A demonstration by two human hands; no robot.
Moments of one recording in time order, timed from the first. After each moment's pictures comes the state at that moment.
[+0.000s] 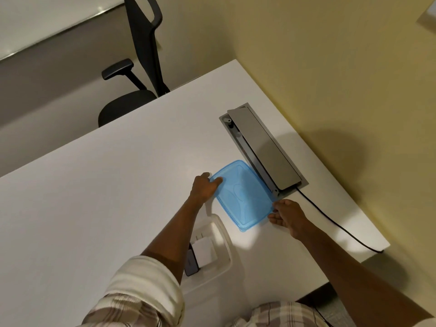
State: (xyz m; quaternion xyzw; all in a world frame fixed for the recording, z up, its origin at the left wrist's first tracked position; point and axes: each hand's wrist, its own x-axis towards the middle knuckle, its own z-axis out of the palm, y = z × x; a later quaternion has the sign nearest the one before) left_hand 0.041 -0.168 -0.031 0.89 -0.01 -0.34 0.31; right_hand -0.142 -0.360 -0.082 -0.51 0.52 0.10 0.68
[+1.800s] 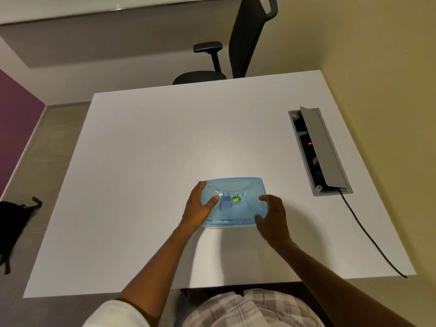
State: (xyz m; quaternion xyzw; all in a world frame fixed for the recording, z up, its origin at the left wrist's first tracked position) left_hand -0.141 0.050 -0.013 0.84 0.07 -0.16 0.51; right_hand -0.200 -0.167 -0.009 -0.90 0.15 0.05 0.40
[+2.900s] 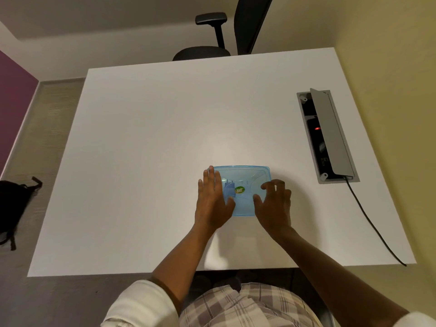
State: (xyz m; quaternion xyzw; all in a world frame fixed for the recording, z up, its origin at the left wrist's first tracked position) left_hand -0.165 0.017 -0.052 0.97 -0.05 -0.11 0.21; right_hand -0.192 -0.158 -0.023 -0.95 0.15 0.02 0.28
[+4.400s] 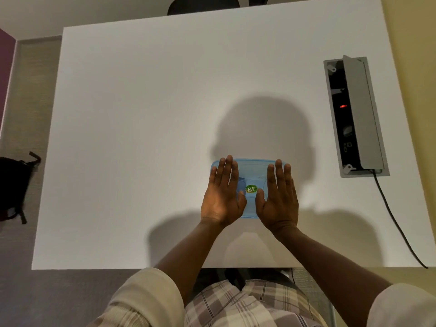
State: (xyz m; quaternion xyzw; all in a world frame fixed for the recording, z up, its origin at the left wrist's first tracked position) left_hand -0.145 0.017 -0.081 0.97 -0.14 -0.10 0.15; right_hand -0.171 -0.150 -0.081 -0.98 0.04 0.01 0.21
